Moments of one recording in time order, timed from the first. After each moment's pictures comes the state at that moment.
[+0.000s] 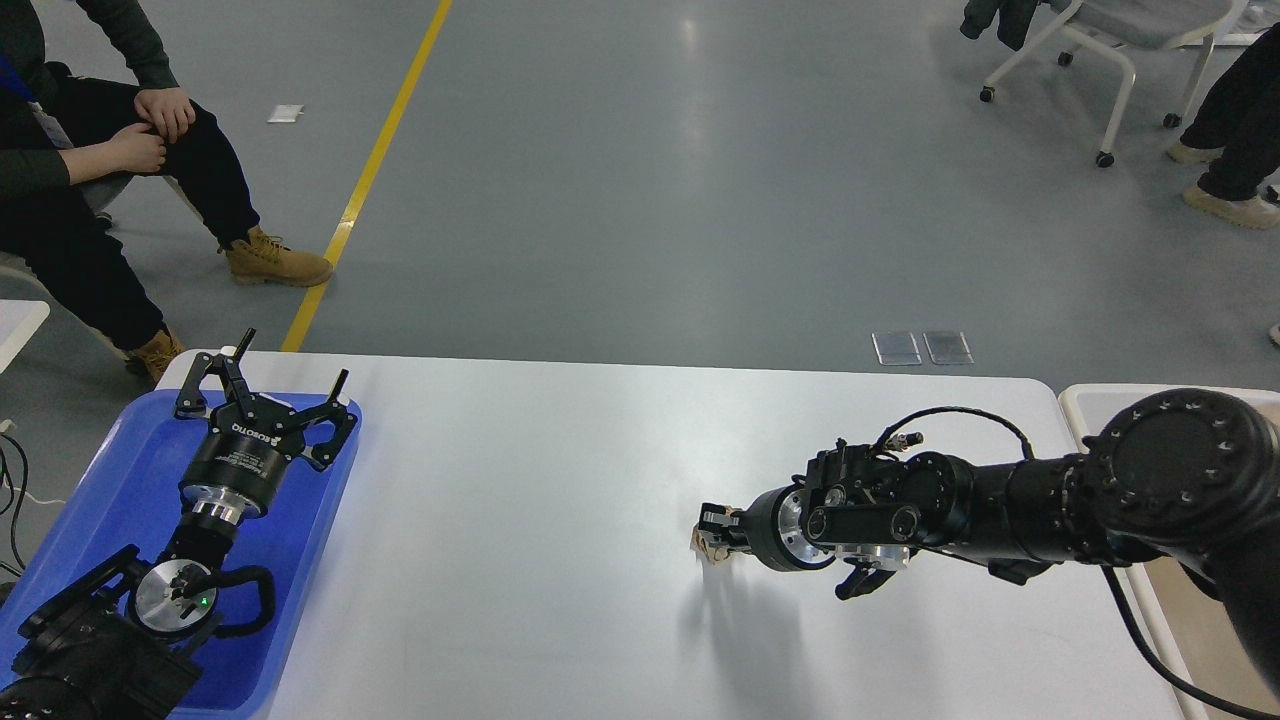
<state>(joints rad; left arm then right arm) -0.47 0.33 -0.96 -0.46 -0.12 -0.78 -0.36 1.26 0.00 -0.75 0.91 -0.18 -0.03 -0.04</state>
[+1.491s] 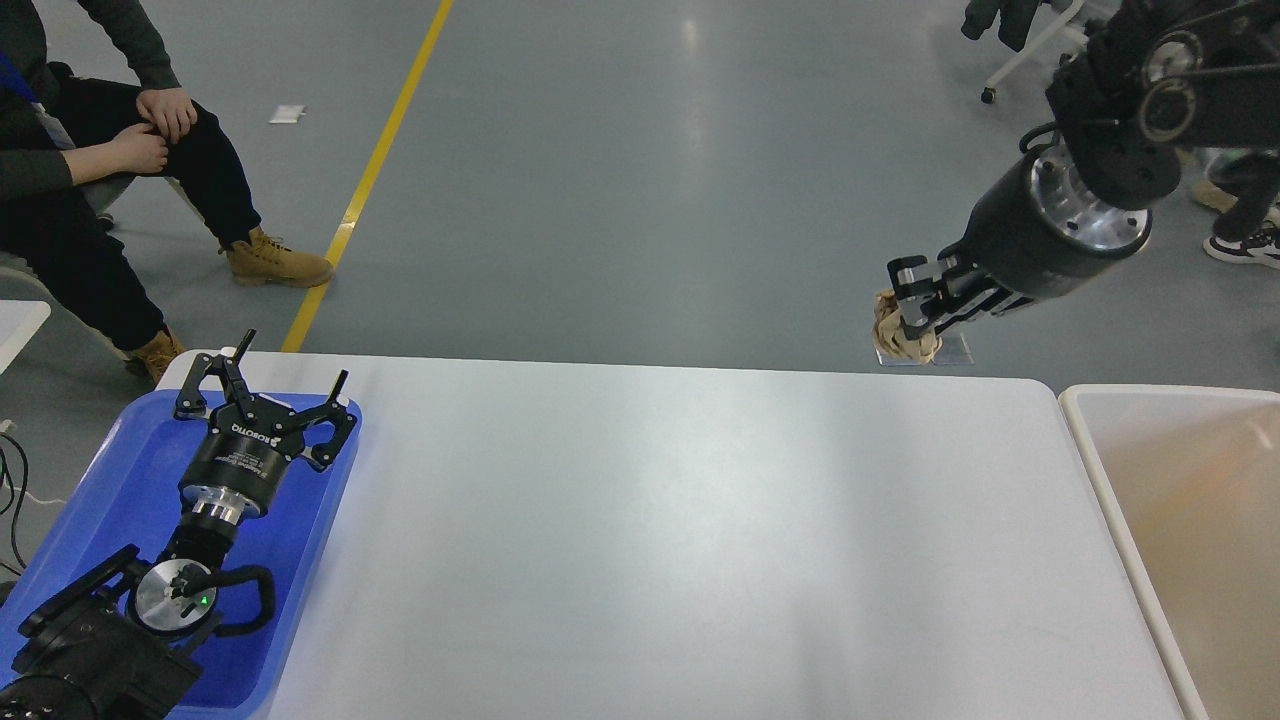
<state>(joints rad) -0.47 0.33 -0.96 -0.46 -0.12 -0.78 -0.36 2.44 -0.41 -1.15 1.47 -0.22 0.58 -0.04</state>
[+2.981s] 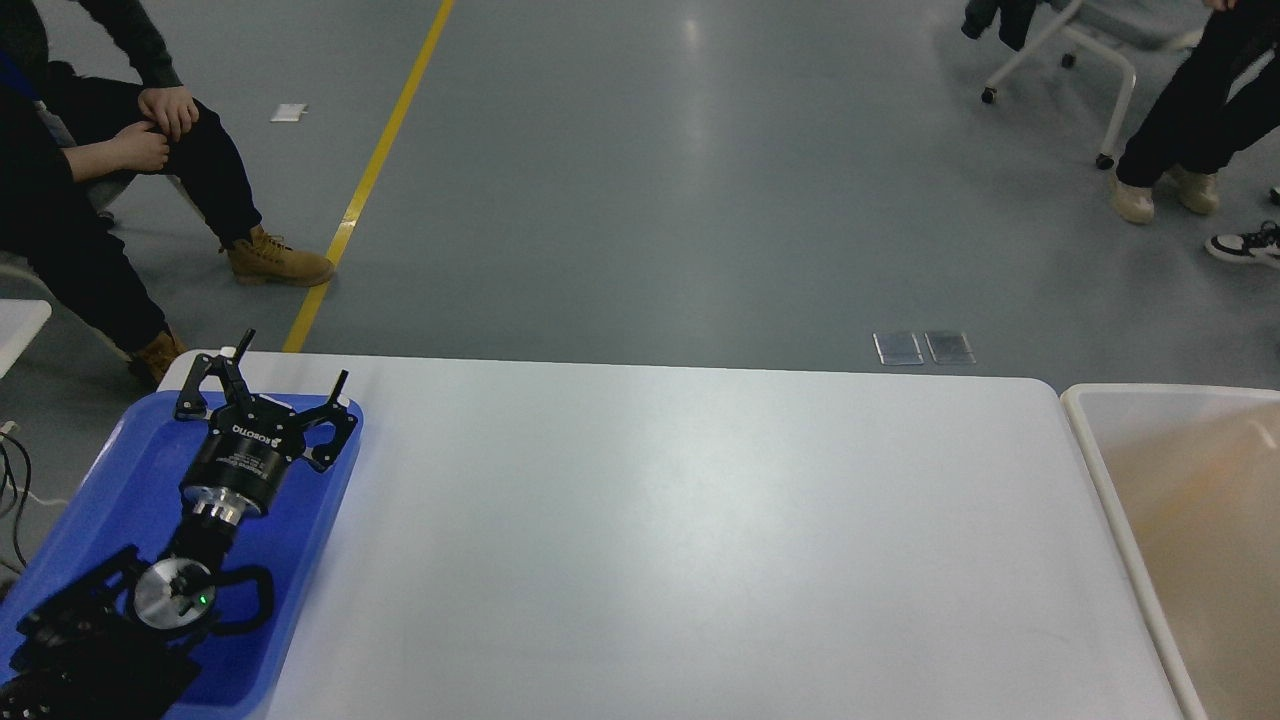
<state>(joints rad) -0.47 0.33 -0.96 -0.46 -0.12 -0.78 -0.36 1.02 -0.78 -0.18 0.43 0.15 -0.17 -0.05</state>
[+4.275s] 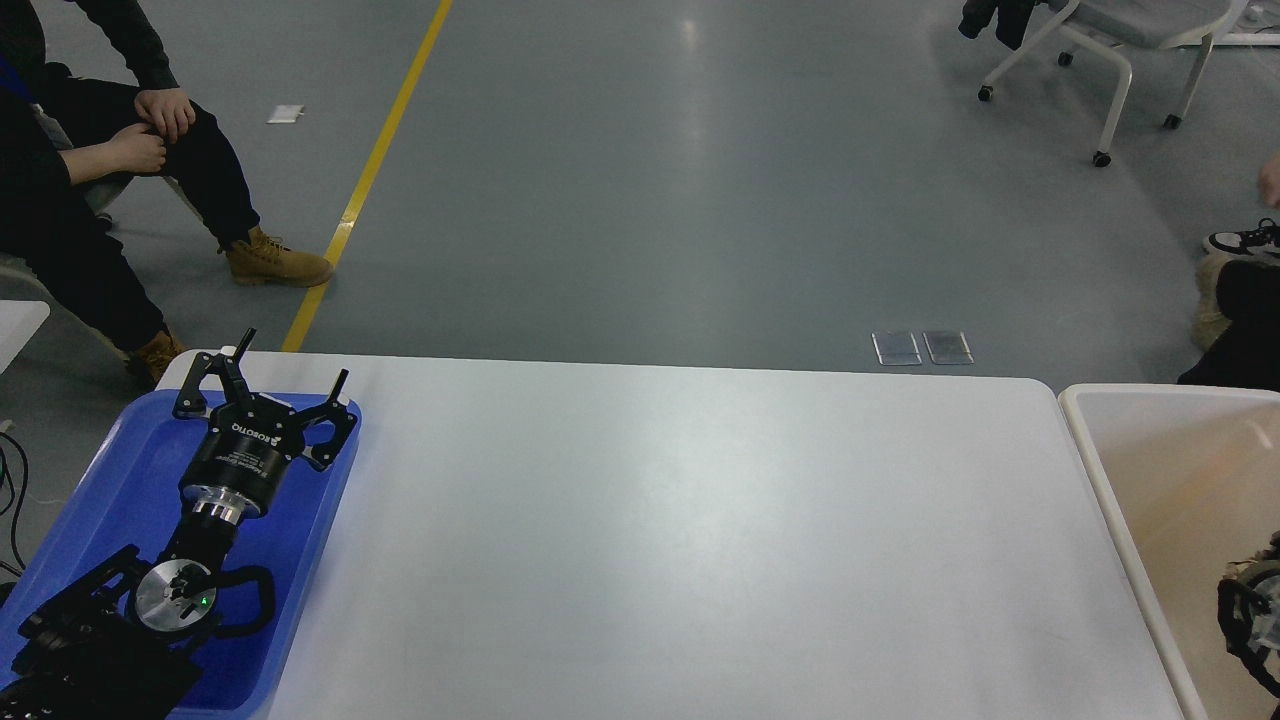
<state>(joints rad) -0.47 0.33 -0.96 -0.46 -0.12 -0.78 -0.36 0.61 -0.41 0.35 0.07 0.18 -0.18 -0.04</state>
